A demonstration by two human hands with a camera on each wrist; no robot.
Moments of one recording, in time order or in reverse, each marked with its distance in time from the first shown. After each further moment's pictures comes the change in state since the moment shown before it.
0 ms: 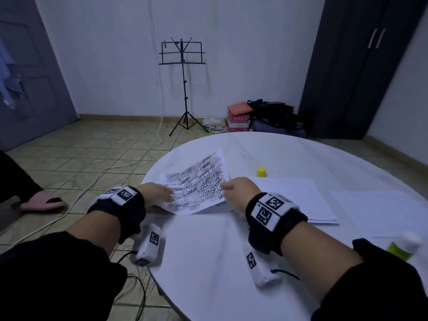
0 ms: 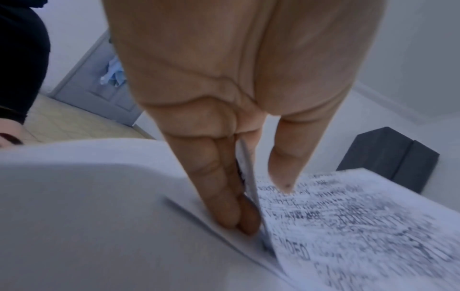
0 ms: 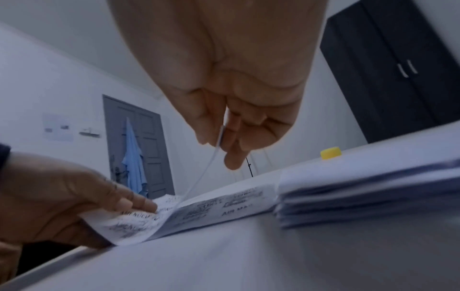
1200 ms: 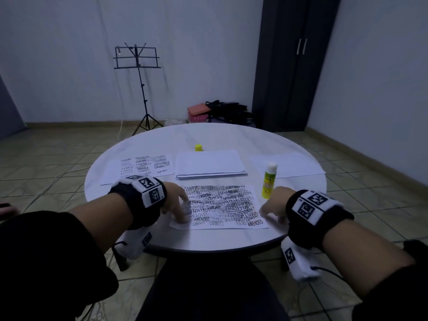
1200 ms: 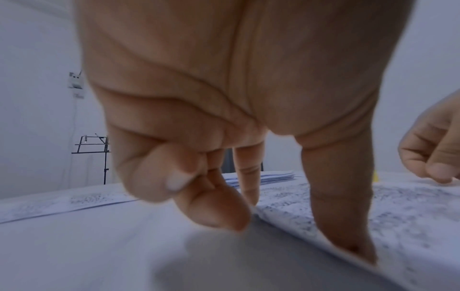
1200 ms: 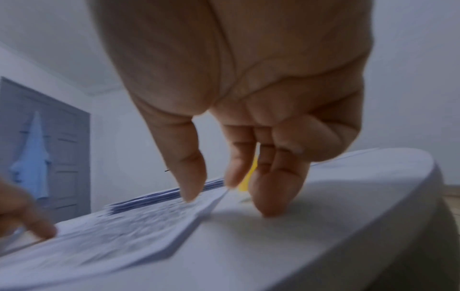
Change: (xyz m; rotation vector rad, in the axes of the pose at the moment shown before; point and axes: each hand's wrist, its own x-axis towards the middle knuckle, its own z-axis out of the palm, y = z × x) left_hand -0.167 0.022 0.172 1.189 -0.237 0.277; right_hand -0.200 0.179 -0.072 -0.296 -0.034 0.513
